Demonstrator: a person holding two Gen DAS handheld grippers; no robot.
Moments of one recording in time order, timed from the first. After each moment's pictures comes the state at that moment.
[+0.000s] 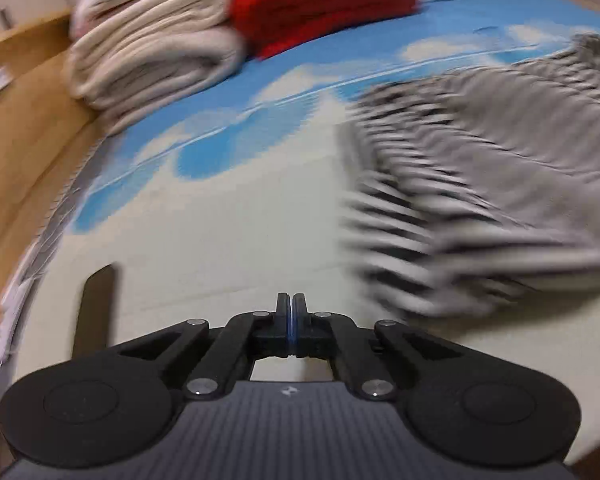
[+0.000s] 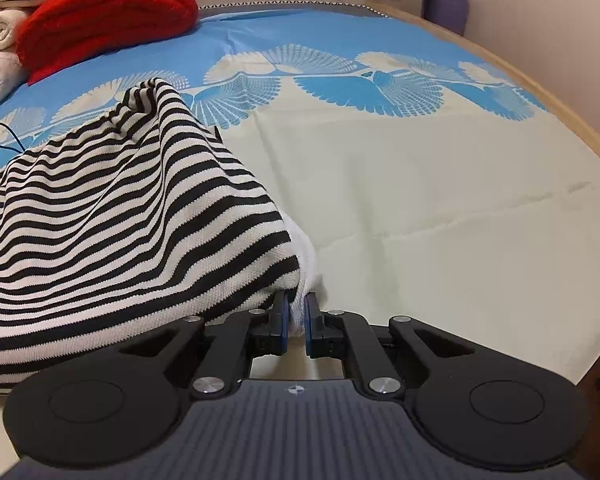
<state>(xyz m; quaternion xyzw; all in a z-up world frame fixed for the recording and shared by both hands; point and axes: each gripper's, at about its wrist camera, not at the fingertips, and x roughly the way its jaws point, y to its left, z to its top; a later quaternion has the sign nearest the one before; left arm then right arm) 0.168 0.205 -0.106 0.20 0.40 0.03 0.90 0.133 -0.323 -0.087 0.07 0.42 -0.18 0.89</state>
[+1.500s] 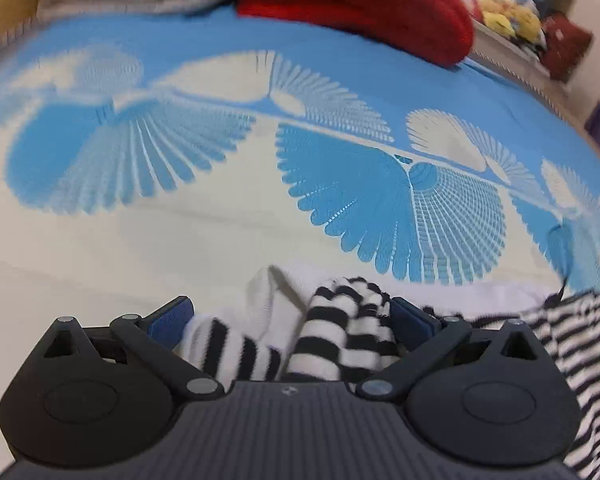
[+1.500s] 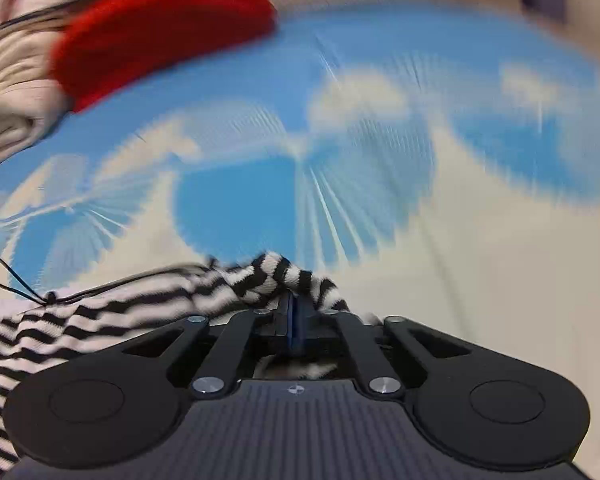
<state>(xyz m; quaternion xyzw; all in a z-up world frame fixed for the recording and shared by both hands) 0.410 0.148 -0.144 -0.08 0.46 -0.04 0.88 0.341 -0.336 -0.124 0.16 0.42 -0.04 0.89</state>
